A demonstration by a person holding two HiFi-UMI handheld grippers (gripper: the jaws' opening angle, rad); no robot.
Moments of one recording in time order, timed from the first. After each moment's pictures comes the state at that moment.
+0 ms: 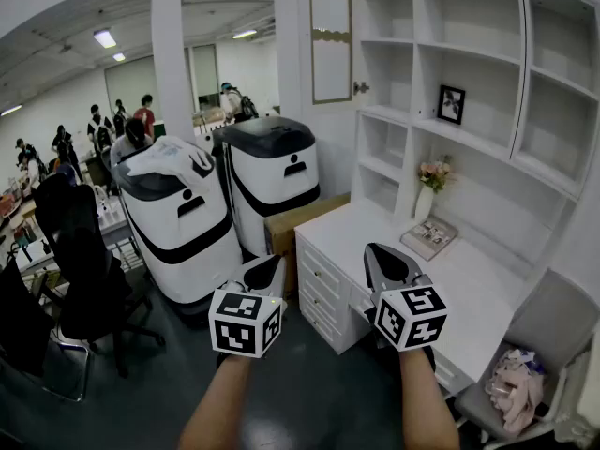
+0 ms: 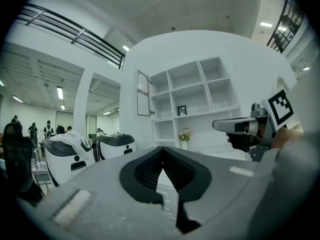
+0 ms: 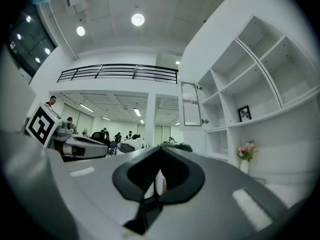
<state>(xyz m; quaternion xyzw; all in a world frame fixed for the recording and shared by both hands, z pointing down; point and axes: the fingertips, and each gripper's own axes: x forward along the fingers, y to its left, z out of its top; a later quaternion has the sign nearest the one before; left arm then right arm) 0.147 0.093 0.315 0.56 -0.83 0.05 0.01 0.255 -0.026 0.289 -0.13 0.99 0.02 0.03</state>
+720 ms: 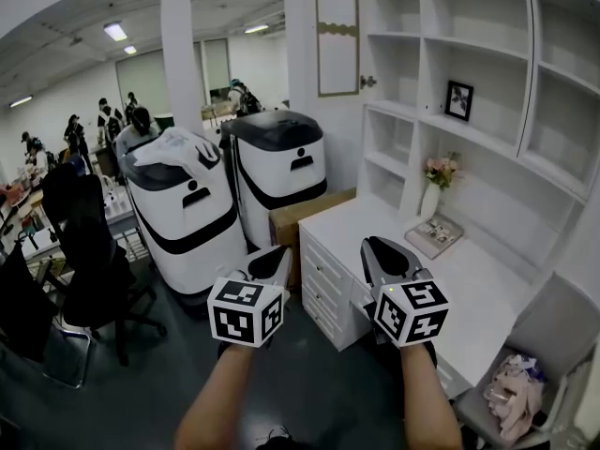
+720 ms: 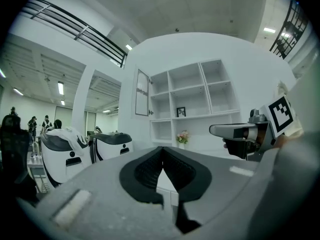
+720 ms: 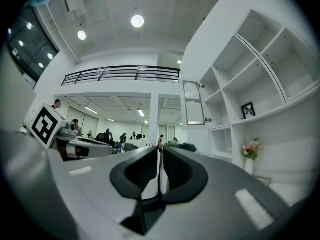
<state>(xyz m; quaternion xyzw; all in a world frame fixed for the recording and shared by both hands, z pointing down) 0.158 0.071 0.316 0.56 -0.83 0.02 0.02 0.255 -0.038 0.294 -0.10 0.99 0.01 0.04</state>
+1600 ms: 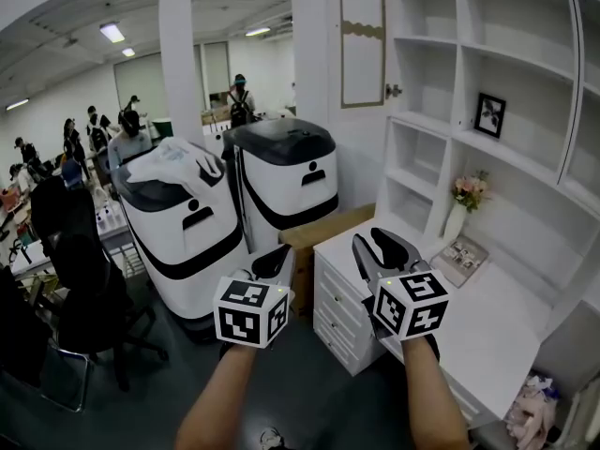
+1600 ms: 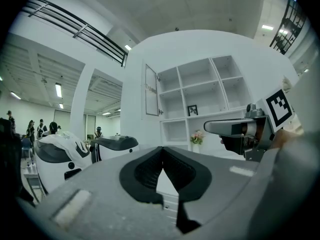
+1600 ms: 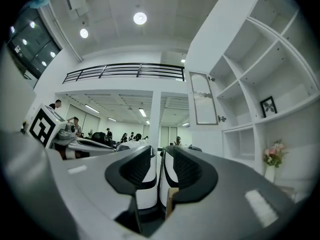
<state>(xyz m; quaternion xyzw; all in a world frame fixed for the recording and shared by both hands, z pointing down) 0.002 0.031 0.313 0.56 -0.83 0.03 0.00 0.086 -0.068 0.282 -0.09 0.99 0.03 0.04</state>
